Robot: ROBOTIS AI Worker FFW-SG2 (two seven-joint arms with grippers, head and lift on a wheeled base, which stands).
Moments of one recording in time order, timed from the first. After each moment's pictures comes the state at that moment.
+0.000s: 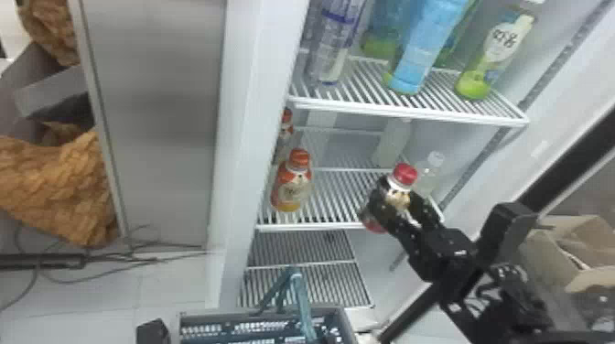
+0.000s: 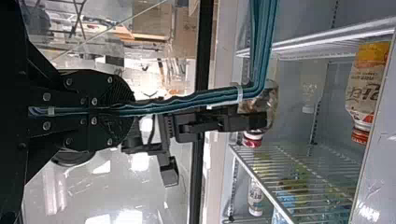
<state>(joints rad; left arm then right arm) 0.31 0.21 -0.41 -1.81 1.57 0.87 -0.34 0.52 -0.15 -0.37 -2.31 -0.32 0.45 0.30</state>
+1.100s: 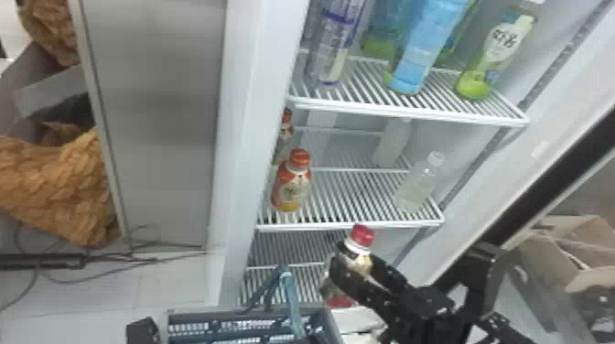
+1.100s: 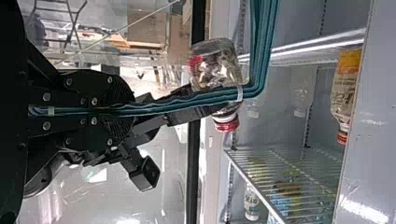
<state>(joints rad) 0.31 0.22 -0.38 -1.81 1.54 0.87 -0.33 0.71 -0.13 -0.34 -2.50 -0.42 0.74 0.38</state>
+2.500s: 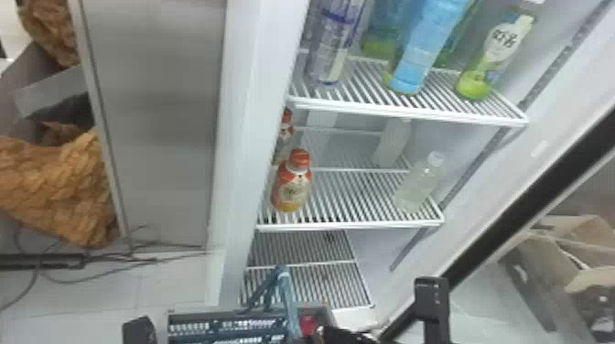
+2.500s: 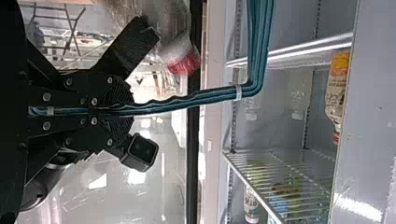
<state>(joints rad) 0.31 0.22 -0.37 -1.81 1.52 0.87 -0.33 0.70 -0.15 -0.29 -2.50 -0.53 1.13 0.41</state>
